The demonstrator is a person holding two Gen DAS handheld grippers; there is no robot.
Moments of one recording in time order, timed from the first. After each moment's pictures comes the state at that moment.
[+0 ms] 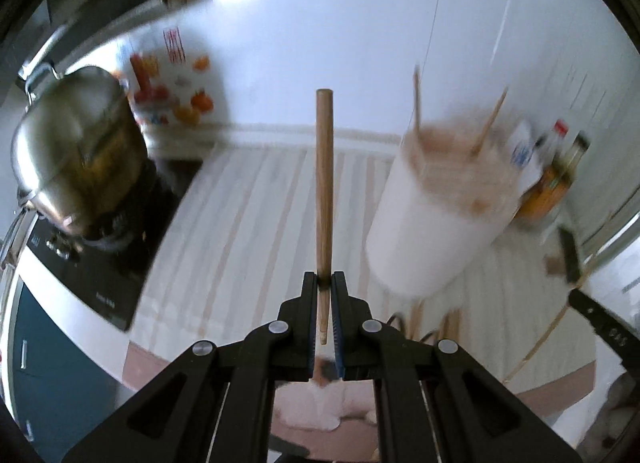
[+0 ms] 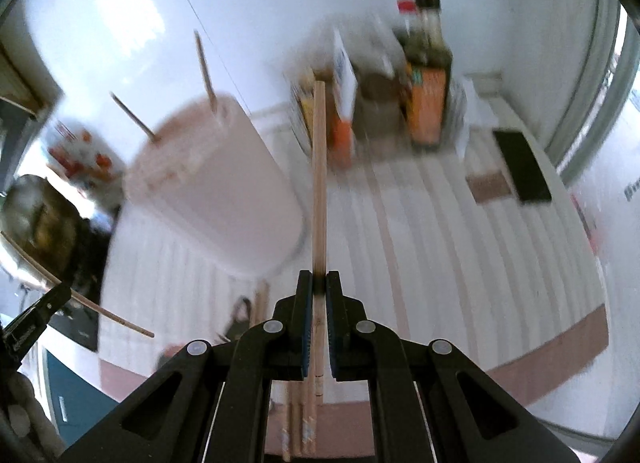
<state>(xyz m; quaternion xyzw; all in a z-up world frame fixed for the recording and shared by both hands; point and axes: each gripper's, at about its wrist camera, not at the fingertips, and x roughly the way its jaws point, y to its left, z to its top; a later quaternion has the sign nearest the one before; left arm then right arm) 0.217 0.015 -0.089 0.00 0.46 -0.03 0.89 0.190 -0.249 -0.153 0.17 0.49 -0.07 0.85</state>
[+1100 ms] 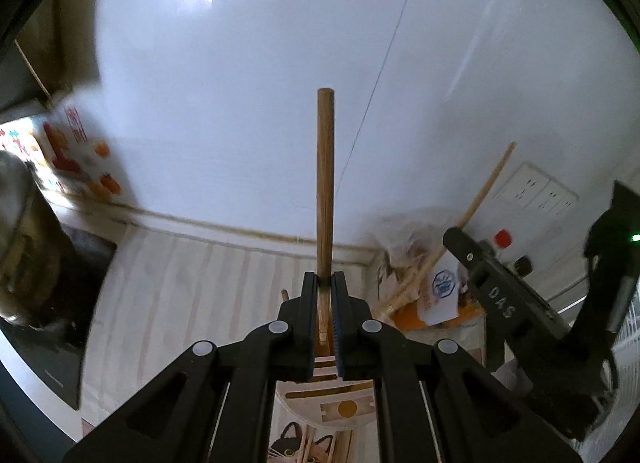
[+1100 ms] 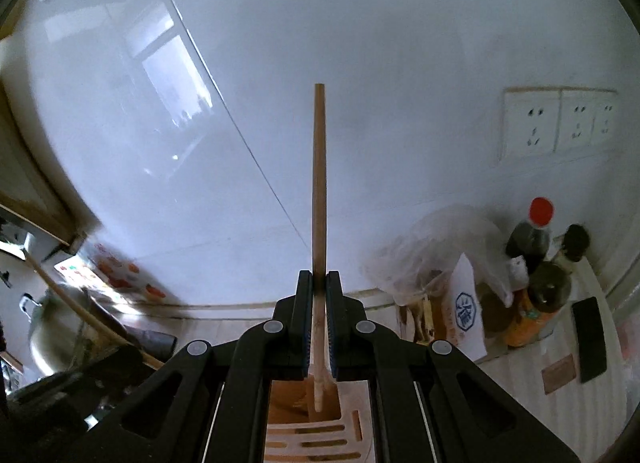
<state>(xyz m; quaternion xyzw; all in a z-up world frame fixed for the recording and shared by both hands) 0.379 -0.050 -0.027 -0.07 0.46 -0.12 0.88 0.398 -0.228 -0.054 0.18 0.36 -0.01 0.92</state>
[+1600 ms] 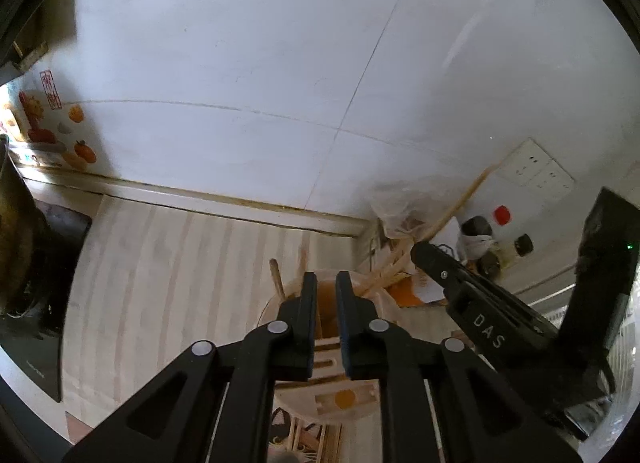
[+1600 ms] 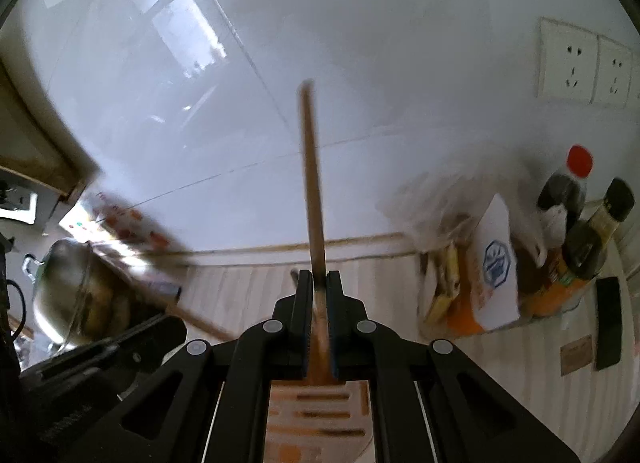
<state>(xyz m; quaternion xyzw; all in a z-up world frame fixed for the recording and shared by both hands) 0.380 -0.051 -0.047 -0.08 0.50 -0.15 0.85 0.404 -0.220 -0.101 0.18 0.43 0.05 0.88</state>
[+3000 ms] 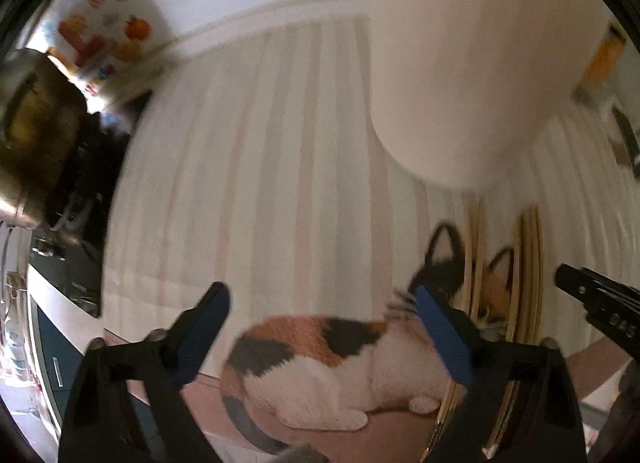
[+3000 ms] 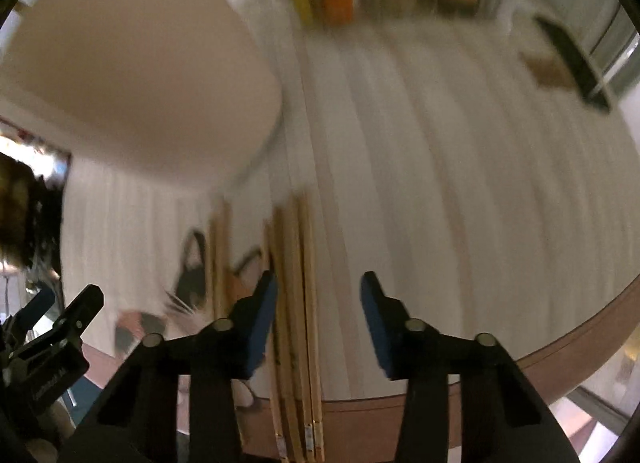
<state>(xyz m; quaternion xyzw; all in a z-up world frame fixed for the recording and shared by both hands) 0.235 -0.012 -0.266 0.12 0.61 -0.03 0.78 0.218 -0.225 -0.322 0.19 0.63 -0.07 0.75</state>
